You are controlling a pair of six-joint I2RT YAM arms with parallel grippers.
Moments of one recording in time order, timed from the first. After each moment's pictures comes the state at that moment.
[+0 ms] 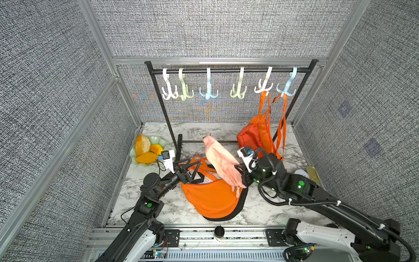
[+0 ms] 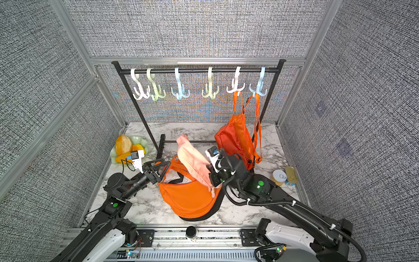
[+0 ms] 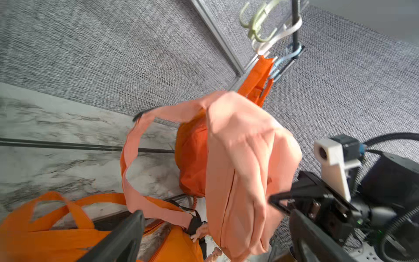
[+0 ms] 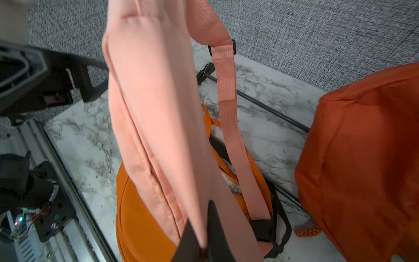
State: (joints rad) left arm -0.47 0.67 0.38 0.40 0.46 -0.76; right arm 0.90 0.97 1.01 -0.49 0.17 0.17
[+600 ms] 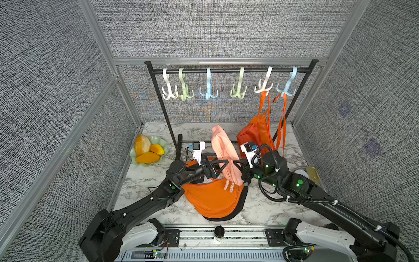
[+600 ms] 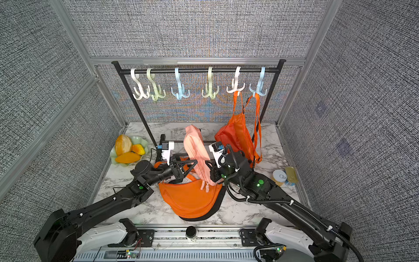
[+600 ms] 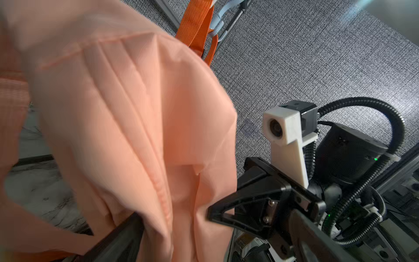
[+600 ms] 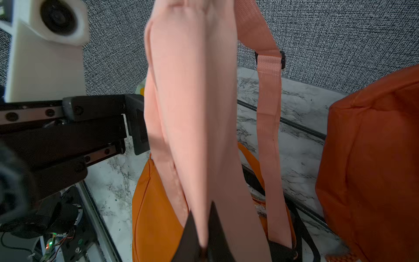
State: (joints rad) left arm -0.76 1.16 0.61 0.72 0.45 -0.75; right arm 0.85 1.00 0.96 -0.34 0.03 0.24
